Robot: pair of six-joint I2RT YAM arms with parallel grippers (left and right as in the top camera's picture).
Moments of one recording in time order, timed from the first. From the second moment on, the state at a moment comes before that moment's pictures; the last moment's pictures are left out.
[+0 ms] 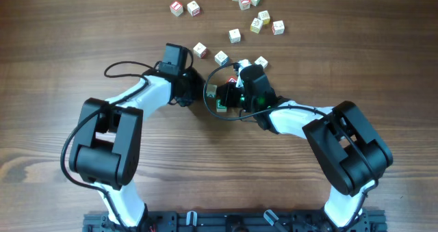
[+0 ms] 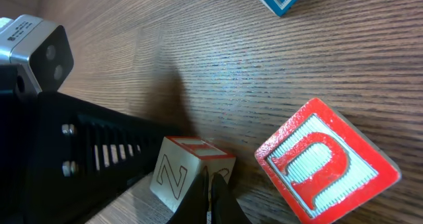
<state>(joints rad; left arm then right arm) -0.28 1.94 1.08 -0.29 0.30 -1.04 0.55 1.95 0.87 0.38 -0.29 0.70</state>
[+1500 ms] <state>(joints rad) -0.27 1.95 1.07 -0.21 0.28 -1.04 0.53 1.92 0.95 0.30 -0.22 0.56</state>
